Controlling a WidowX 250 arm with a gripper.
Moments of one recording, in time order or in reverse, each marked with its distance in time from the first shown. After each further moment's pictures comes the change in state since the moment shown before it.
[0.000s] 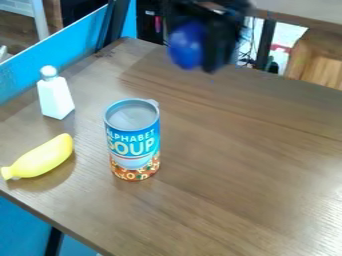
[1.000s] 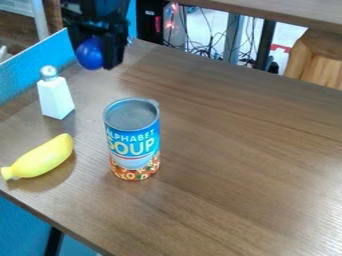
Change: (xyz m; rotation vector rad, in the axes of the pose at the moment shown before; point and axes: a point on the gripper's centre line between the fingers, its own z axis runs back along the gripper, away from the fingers) arm -0.018 0.147 -0.082 -0.009 0.138 0.308
